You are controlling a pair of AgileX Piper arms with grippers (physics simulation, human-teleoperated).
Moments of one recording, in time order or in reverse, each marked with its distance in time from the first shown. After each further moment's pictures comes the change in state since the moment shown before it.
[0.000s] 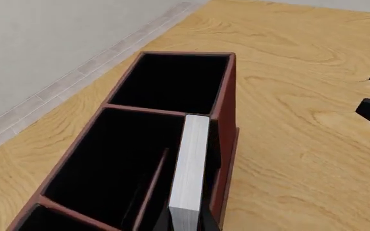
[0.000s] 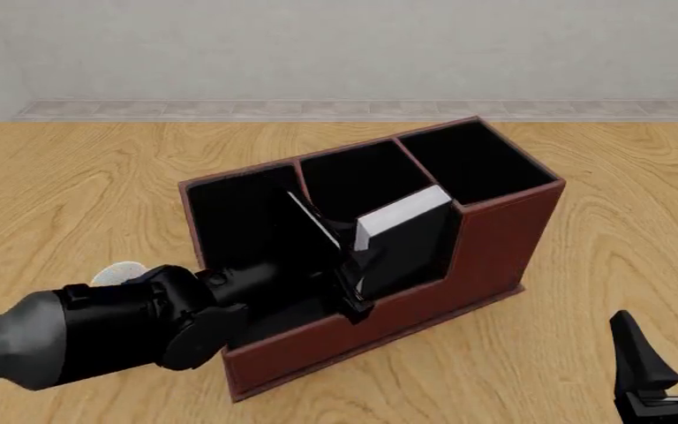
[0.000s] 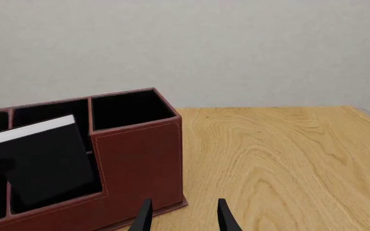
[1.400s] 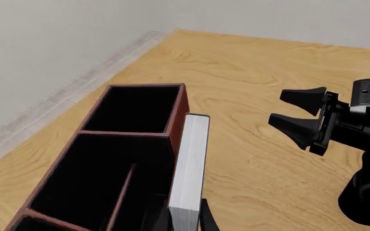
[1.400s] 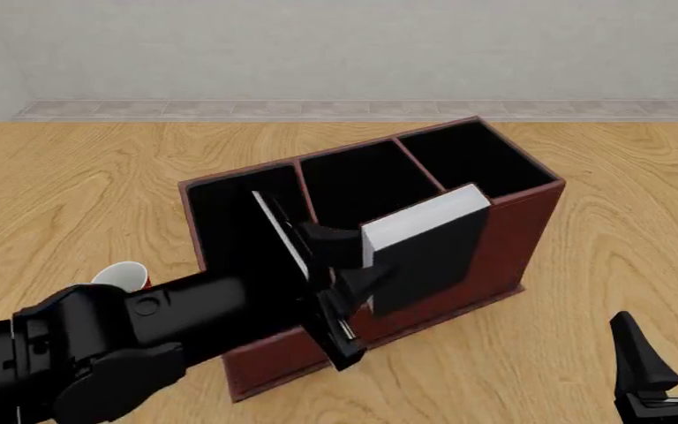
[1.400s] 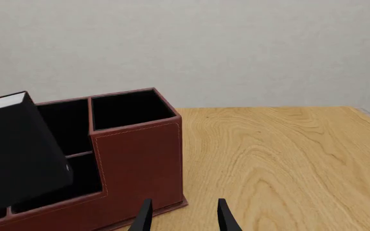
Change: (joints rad) left arm -0.146 -0.257 0.034 0.144 -0.030; right arm 0.000 -0.012 -0.001 0.013 0.000
